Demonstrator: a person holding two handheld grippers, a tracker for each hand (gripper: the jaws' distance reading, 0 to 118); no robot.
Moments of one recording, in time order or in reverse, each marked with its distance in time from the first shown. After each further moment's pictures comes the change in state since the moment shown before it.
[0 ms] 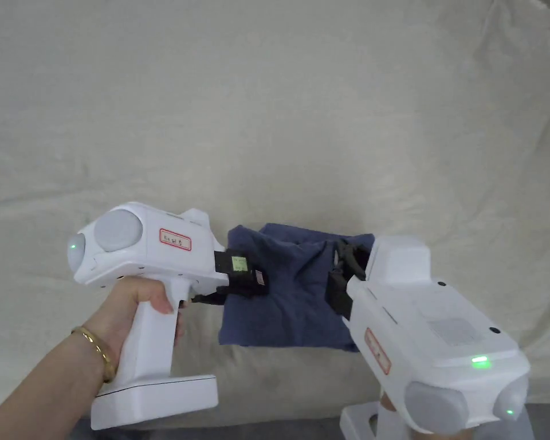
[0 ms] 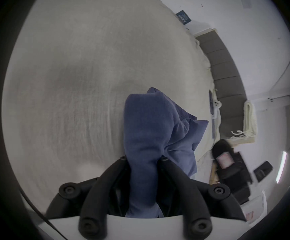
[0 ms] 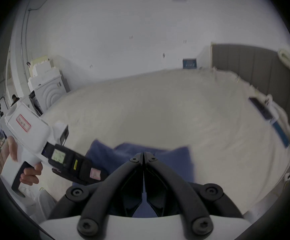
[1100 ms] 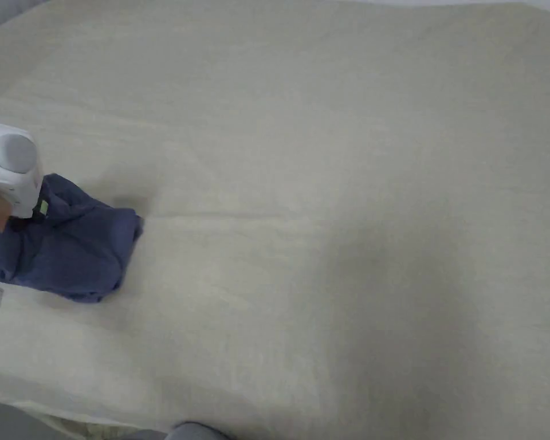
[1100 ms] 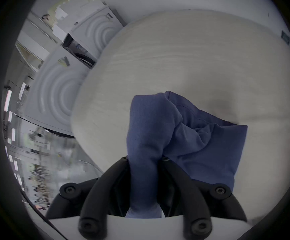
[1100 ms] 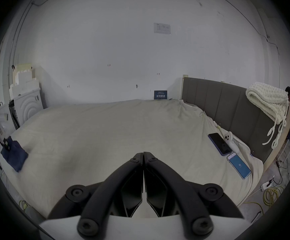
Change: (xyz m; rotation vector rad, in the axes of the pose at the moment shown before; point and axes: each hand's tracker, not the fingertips) left arm -0.284 0.087 0.295 0.232 1.275 0.046; right arm 0.023 0.067 0.053 0.124 -0.251 0.036
